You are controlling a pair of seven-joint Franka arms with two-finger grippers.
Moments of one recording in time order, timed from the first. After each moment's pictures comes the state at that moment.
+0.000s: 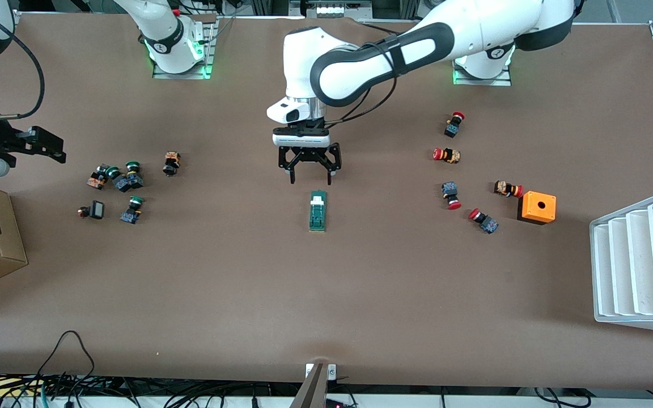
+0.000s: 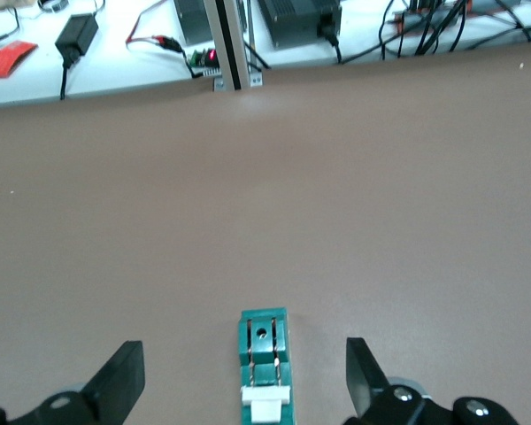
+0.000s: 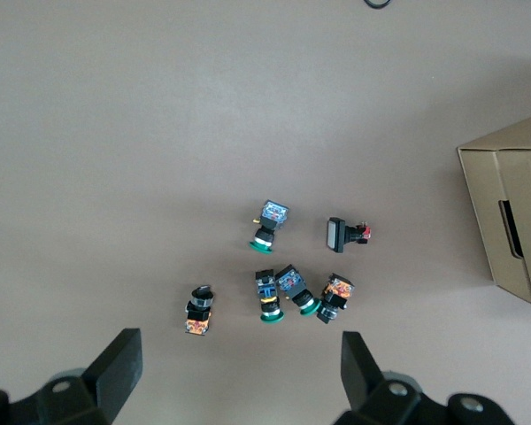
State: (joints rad) left arm -0.14 0.87 -1.10 -1.58 1.50 1.92 -1.57; right arm -0.05 0.08 0.03 -1.61 -0.06 1.67 -0.13
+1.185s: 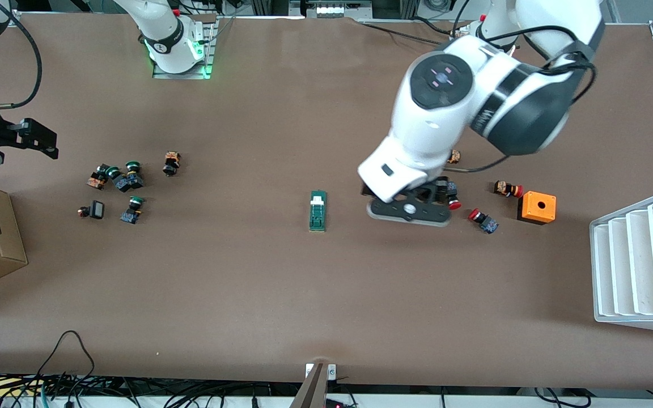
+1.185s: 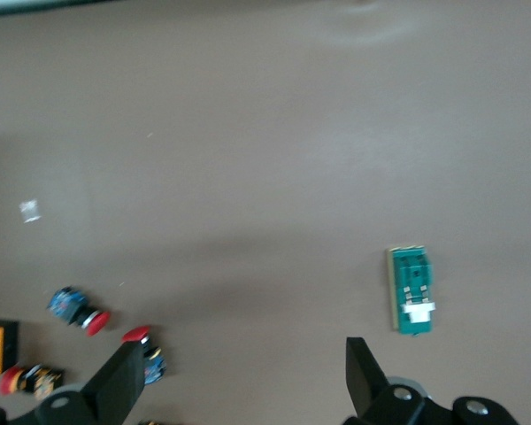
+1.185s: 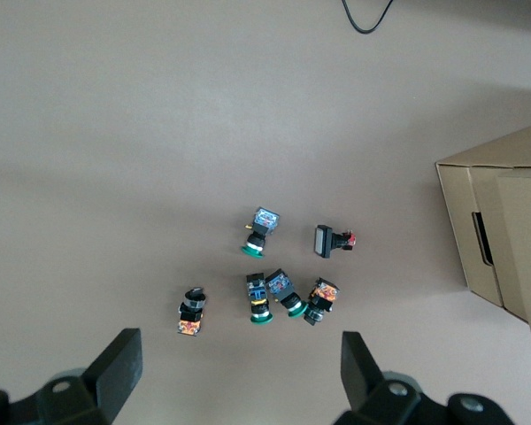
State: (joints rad) left arm -0.11 0.78 -0.84 -0.87 0.61 1.47 -0.61; right arm -0.02 0.08 0.03 -1.54 -0.09 1.63 -0.13
